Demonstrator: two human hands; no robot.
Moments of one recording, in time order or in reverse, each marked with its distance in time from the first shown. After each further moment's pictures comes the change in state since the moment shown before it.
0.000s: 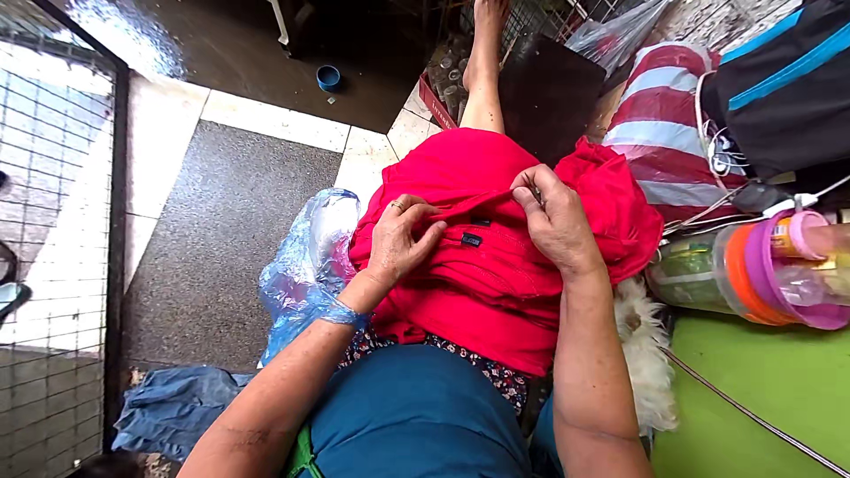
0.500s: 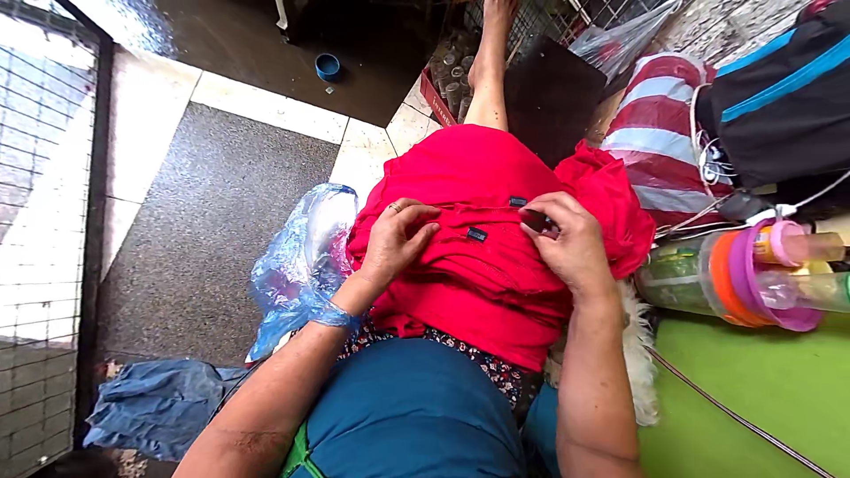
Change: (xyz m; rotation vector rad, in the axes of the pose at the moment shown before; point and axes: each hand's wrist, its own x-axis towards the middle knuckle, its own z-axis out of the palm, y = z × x) left_hand -0.014 -0.003 -0.008 -0.131 -0.014 -0.038; right_hand -0.041 0.003 -0.010 -0.110 0.012 -0.032
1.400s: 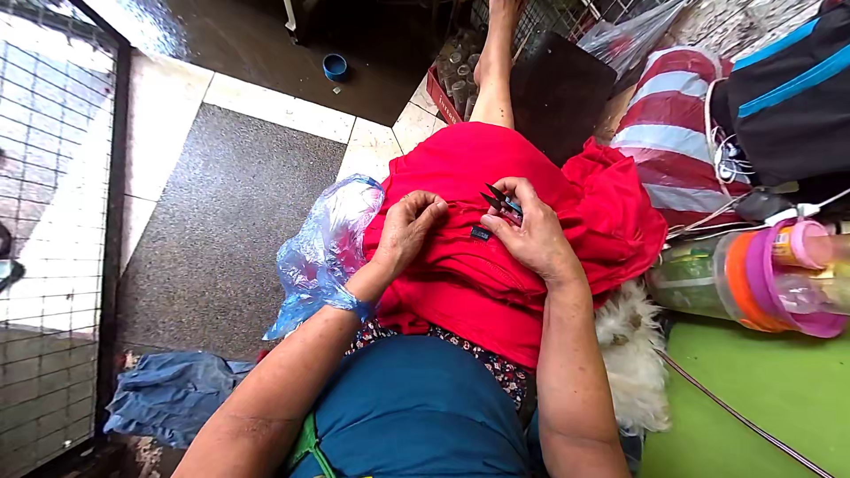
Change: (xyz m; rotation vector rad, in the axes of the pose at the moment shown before) left_hand 0.017 0.018 0.004 -0.311 -0.015 -0.324; right_hand 0.028 -0.016 0.037 0.212 -0.115 0.054
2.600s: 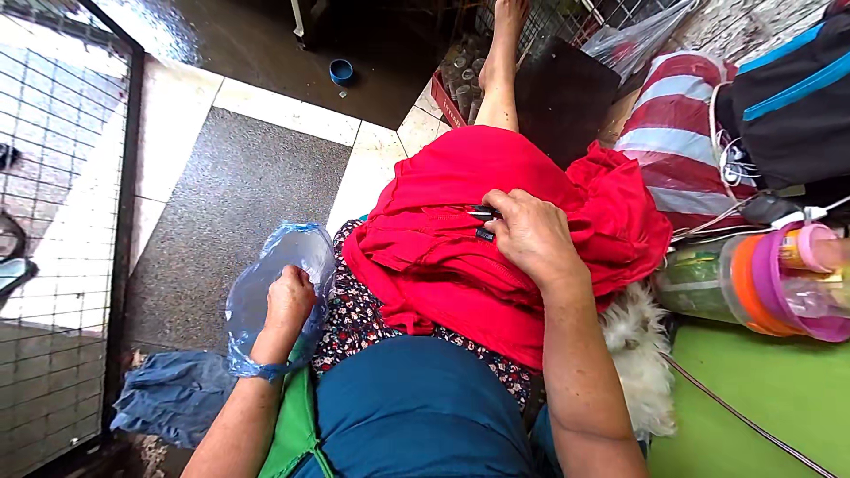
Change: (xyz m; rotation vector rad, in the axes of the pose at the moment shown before) left_hand -0.109 -0.067 -0.129 0.746 0.147 -0.811; right_hand 0.011 -0.050 -0.006 -0.475 -0.235 0.121
